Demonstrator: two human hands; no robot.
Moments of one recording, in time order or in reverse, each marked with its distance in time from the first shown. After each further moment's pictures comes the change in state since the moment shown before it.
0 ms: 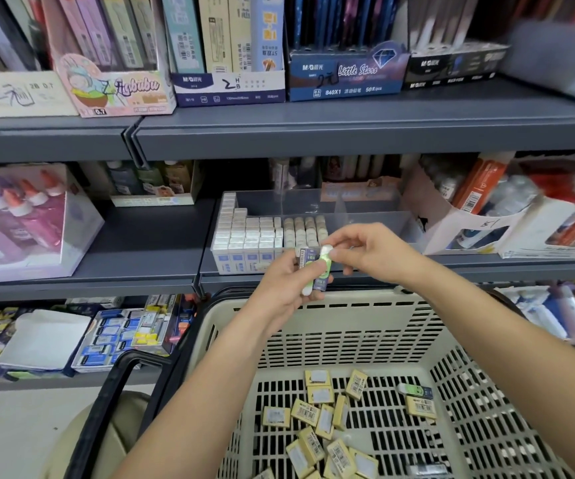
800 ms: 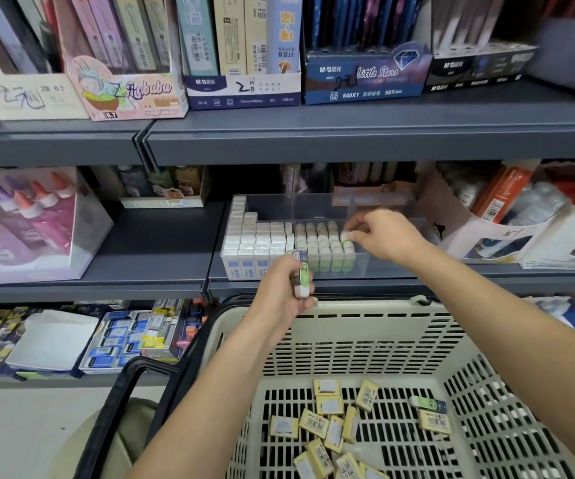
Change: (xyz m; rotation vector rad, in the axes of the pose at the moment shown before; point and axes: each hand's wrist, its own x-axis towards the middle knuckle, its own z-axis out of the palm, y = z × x) left_hand 0.003 0.006 -0.014 -0.202 0.153 -0.086; right_hand 0.061 0.023 -0.014 -0.578 0.146 0.112
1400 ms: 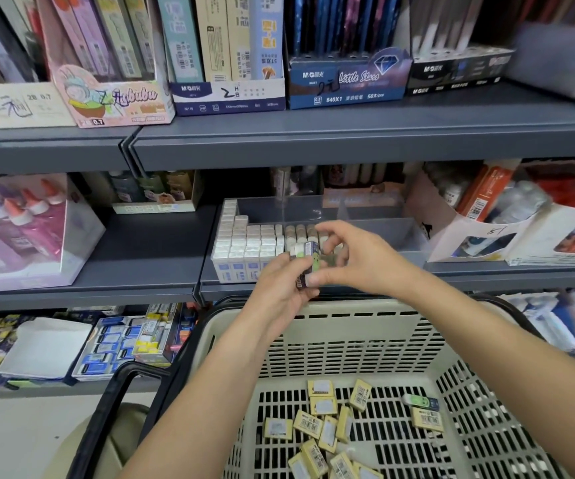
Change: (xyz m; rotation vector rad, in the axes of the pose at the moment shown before) left_hand -0.002 0.003 0.016 0.016 -0.069 0.047; right_hand -0.056 -0.030 -0.002 0.315 -0.086 -0.174
